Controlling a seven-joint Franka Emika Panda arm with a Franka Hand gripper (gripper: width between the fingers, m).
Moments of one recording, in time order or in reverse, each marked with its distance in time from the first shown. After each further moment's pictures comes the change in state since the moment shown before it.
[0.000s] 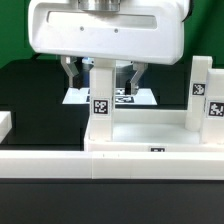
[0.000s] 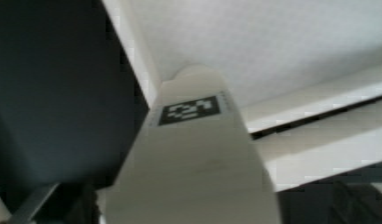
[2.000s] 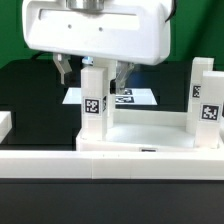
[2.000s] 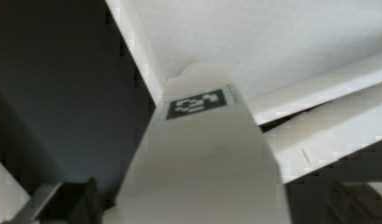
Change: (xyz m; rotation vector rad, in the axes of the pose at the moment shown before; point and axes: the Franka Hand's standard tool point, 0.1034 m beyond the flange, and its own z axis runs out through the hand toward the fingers) arm 0.000 0.016 -0.019 0.008 -0.023 0.281
